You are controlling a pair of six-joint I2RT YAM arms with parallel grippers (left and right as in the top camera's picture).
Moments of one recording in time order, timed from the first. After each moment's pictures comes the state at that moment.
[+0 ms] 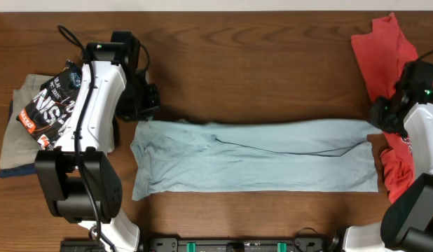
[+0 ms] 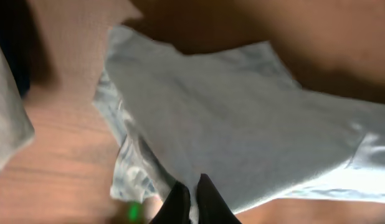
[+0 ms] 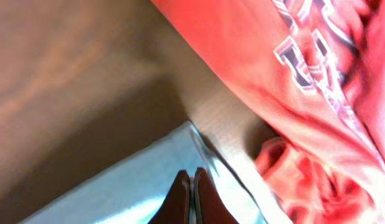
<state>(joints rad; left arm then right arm) -0.04 1.84 1.59 -1.40 0.15 -0.25 -0.33 1.63 1.19 -0.89 0.13 0.26</state>
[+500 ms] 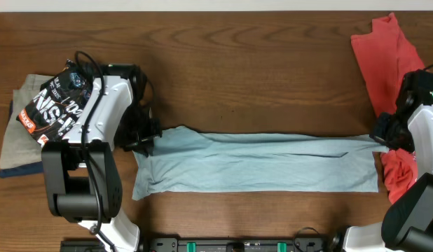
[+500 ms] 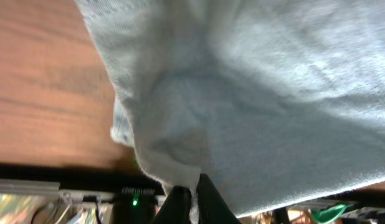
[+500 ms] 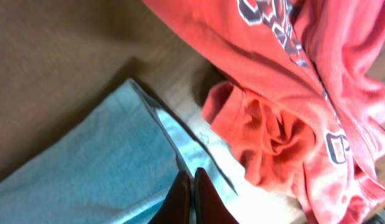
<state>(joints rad) -0.04 1.84 1.35 -1.47 0.15 -0.25 -0.36 1.63 1.19 -1.05 0.22 0.26</state>
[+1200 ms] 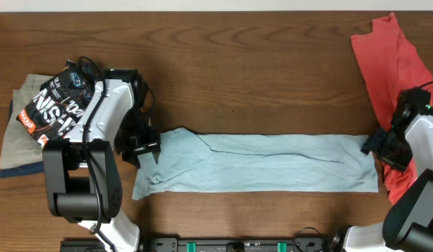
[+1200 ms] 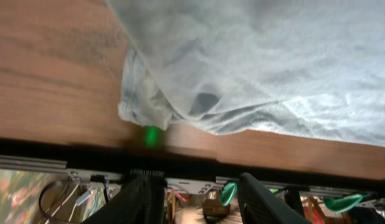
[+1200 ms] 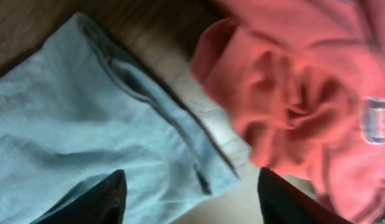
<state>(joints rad) -0.04 1.84 1.31 -1.51 0.12 -0.25 -0.41 1.63 1.04 -0.99 0.16 0.23</state>
